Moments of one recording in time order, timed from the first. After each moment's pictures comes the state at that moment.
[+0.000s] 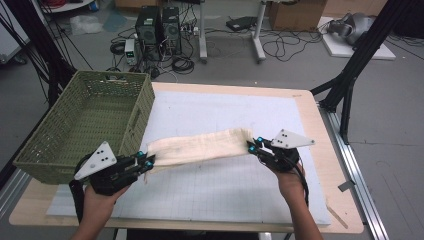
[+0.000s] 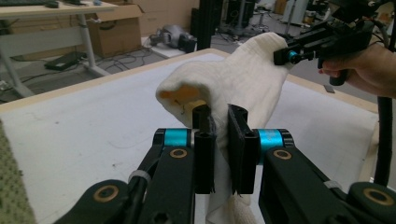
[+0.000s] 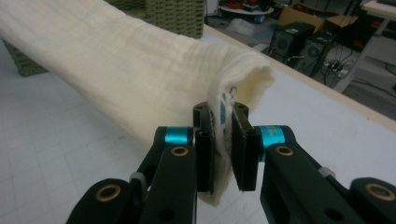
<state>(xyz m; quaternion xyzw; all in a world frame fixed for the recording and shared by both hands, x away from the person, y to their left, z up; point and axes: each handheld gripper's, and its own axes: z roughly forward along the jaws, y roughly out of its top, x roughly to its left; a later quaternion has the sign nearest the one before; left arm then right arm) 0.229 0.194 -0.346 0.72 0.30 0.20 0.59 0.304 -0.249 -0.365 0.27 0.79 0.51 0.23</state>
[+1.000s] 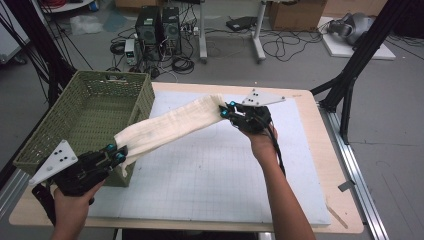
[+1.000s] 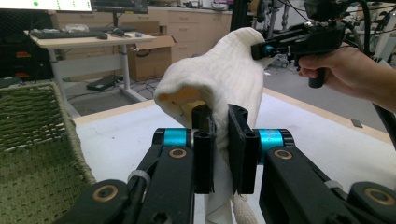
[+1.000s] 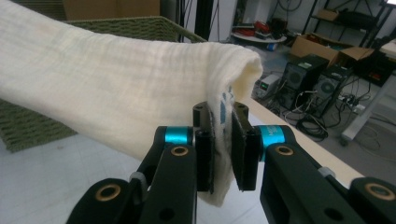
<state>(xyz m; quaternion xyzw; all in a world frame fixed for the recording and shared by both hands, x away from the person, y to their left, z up) 0.211 0.239 -0.322 0.67 0.33 0.26 0.62 0.373 -0.177 -0.306 0.23 0.78 0.54 0.22</state>
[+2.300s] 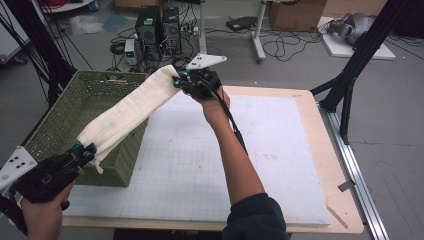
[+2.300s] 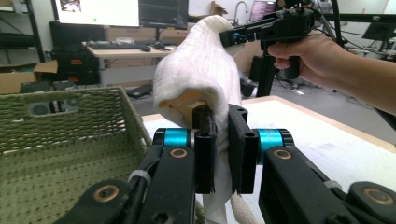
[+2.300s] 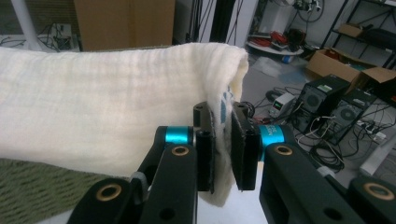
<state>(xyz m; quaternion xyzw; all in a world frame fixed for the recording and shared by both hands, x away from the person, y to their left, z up) 0.194 0.288 -0.318 0.62 0.38 0.31 0.61 0.442 -0.053 -0.263 0.19 0.79 0.54 0.22</state>
